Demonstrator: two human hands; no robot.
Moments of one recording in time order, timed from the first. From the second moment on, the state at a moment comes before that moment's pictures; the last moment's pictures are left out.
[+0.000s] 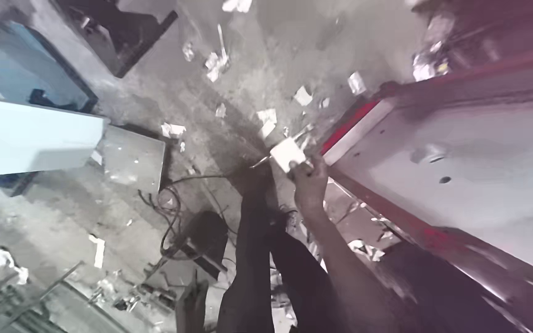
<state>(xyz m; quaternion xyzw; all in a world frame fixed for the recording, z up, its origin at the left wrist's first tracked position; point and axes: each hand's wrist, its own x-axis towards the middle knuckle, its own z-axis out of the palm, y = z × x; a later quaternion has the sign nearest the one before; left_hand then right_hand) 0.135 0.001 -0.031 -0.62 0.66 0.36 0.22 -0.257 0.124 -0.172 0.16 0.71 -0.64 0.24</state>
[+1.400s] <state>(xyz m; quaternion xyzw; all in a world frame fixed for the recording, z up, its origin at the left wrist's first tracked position) -0.151 0.012 0.289 0.03 0.85 0.49 0.17 -0.159 0.311 0.134 0.40 0.76 -0.43 -0.28</state>
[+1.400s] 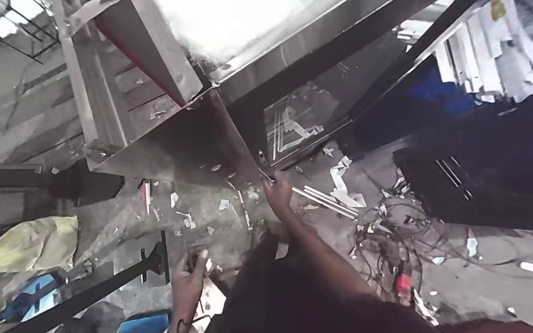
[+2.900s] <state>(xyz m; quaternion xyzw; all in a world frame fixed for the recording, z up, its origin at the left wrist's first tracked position) -0.211 0.035 0.286 0.13 0.83 0.49 0.24 -0.146 0.308 0.287 0.26 0.78 -0.34 -0.46</state>
